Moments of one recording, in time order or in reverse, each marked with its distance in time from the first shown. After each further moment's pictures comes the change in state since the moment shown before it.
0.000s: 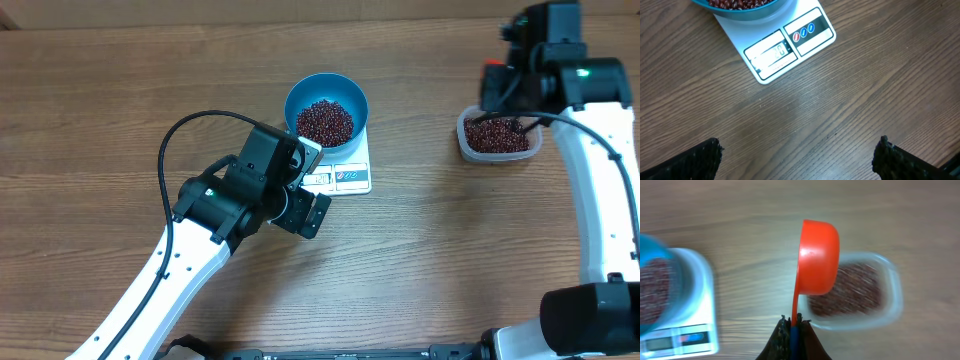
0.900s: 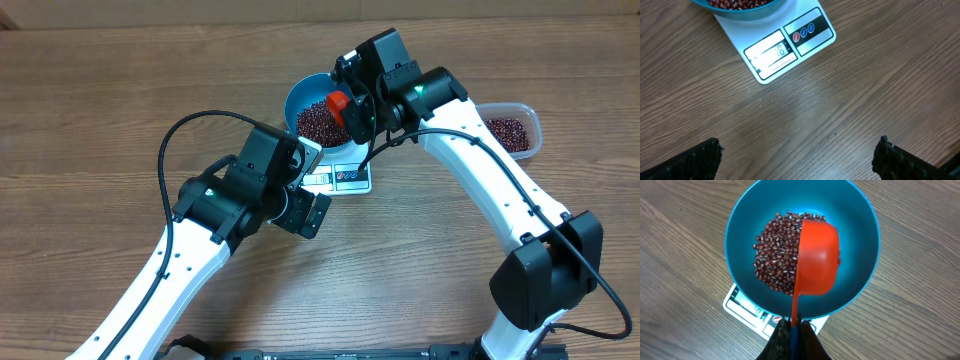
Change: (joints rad) left arm 0.000 0.000 0.000 0.000 0.000 0.000; right arm 0.467 0.197 -0.006 0.177 -0.152 -0.208
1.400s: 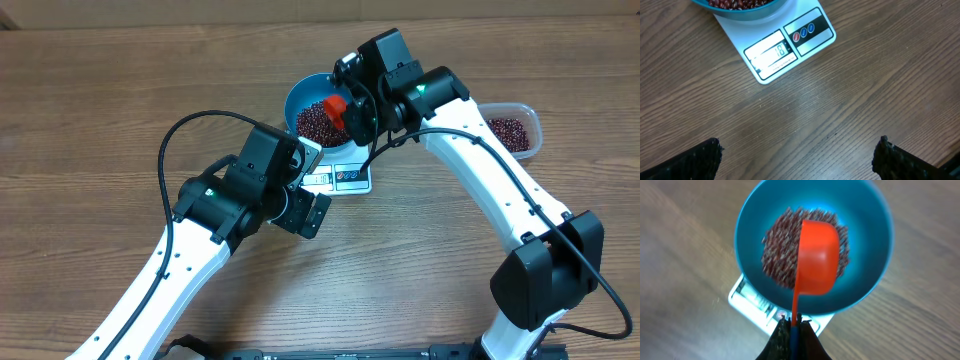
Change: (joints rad) left arm 0.000 0.000 0.000 0.000 0.000 0.000; right arm -0.007 0.000 -0.001 0.006 -0.025 -0.031
